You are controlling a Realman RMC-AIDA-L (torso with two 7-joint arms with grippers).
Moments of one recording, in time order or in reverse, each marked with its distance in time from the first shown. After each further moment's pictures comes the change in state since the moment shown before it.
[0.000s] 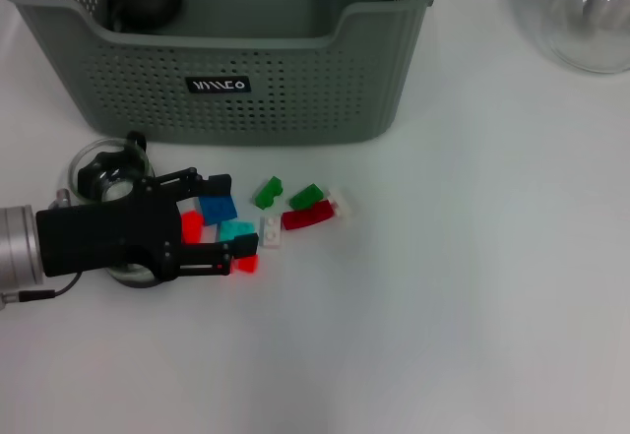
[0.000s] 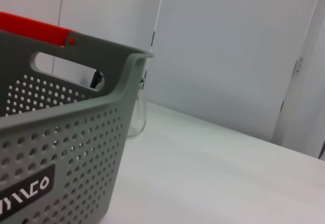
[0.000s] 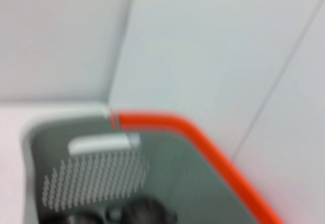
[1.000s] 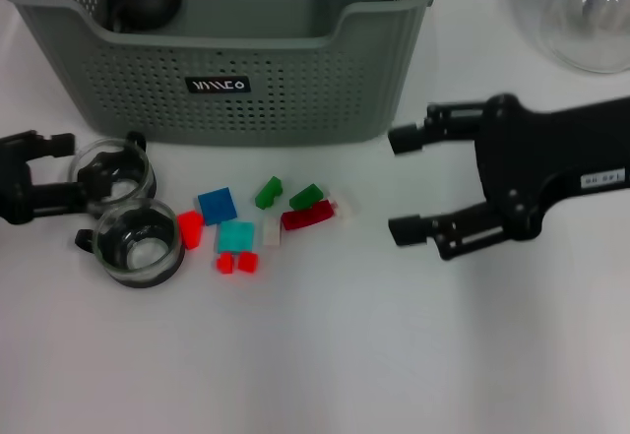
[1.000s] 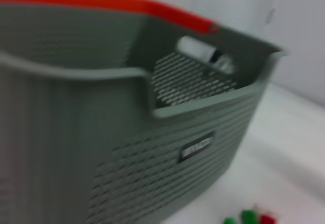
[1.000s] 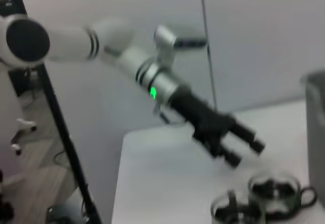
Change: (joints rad) left arm 0.059 0.031 -0.192 0.384 0.127 0.068 -0.361; right arm -0.494 -0.010 0.088 0.056 0.590 -0.618 -0.424
